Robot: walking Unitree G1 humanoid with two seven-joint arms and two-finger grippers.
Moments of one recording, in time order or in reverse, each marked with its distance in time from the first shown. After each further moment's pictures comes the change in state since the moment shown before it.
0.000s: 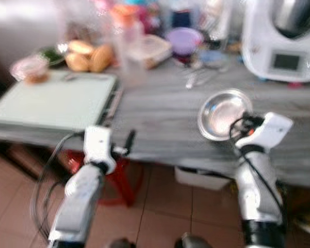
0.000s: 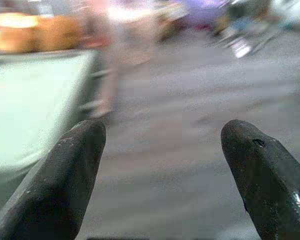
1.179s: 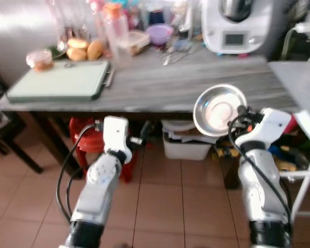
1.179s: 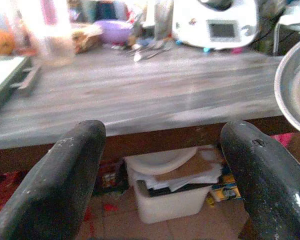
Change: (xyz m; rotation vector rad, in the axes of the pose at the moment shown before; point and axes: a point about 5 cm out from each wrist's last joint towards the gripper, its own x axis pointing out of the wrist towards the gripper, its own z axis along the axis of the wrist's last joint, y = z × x) left arm 0.039 -0.030 0.013 -0.109 -0.061 -0.074; right arm 0.004 0.012 0.013 -0.012 -0.048 0.138
